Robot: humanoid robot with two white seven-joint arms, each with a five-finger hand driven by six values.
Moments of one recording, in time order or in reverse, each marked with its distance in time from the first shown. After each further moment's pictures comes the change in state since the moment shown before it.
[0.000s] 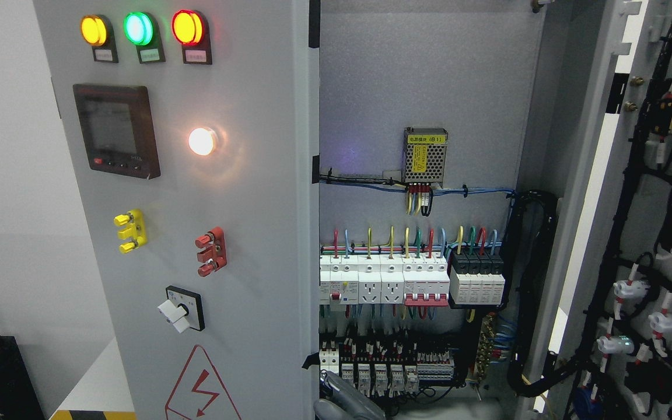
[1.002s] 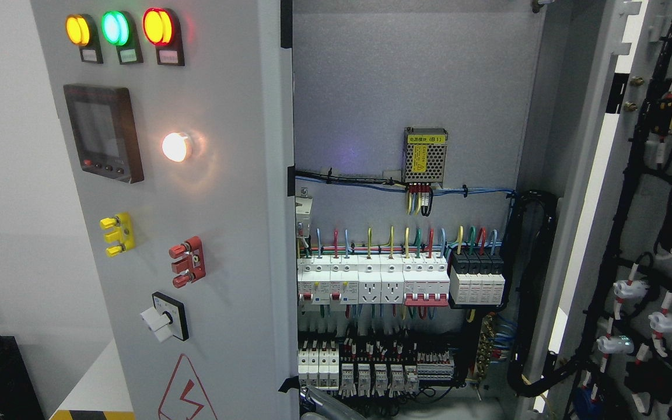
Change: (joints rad) left arm 0.000 0.000 0.000 0.000 0.000 0.004 0.000; right arm -0.001 -0.021 0.047 -0.087 -0.089 0.116 0.025
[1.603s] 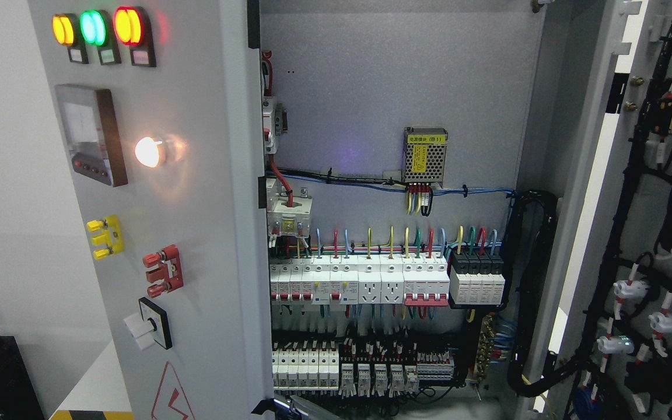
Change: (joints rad) left arm 0.000 0.000 0.000 0.000 0.000 -0.005 0.000; right arm -0.002 0.004 0.023 -0.050 -0.012 0.083 0.019
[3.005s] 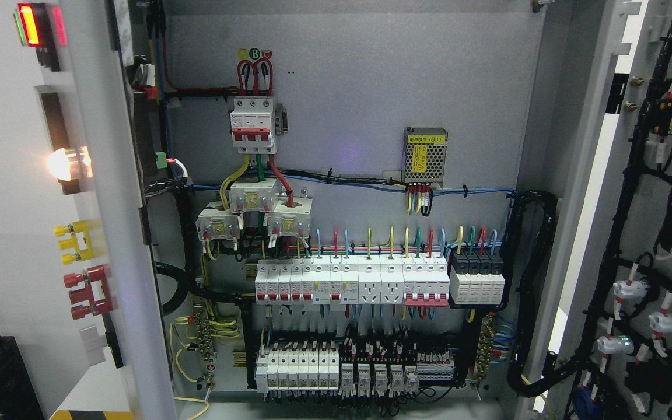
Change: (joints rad) left arm 0.000 0.000 0.000 0.000 0.000 -0.001 0.000; right arm -0.027 0.021 0.124 -0.054 0.001 0.009 -0.004
